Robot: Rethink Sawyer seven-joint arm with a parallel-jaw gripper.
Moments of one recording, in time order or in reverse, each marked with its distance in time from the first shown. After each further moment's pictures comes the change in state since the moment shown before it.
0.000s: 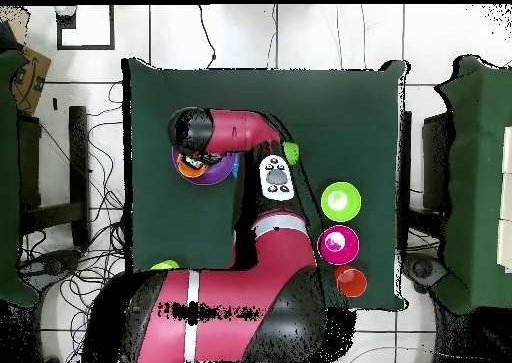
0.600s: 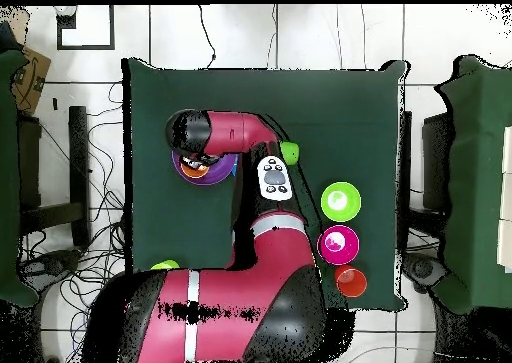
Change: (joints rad) arm 0.001 0.000 0.011 0.008 0.000 -0.027 0.000
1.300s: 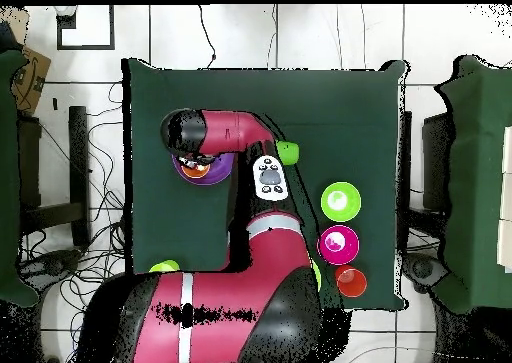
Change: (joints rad) arm 0.012 -0.011 -0.001 0.000 0.000 -0.003 0.000
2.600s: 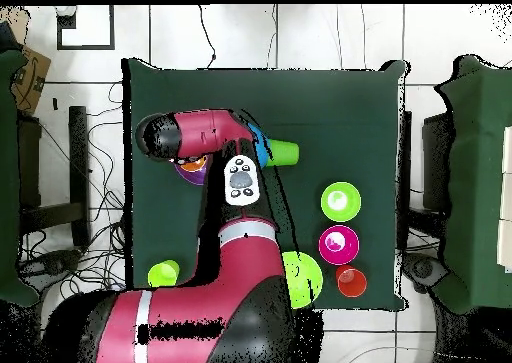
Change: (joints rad) arm 0.086 -0.035 -0.048 -0.008 -0.073 -0.094 0.000
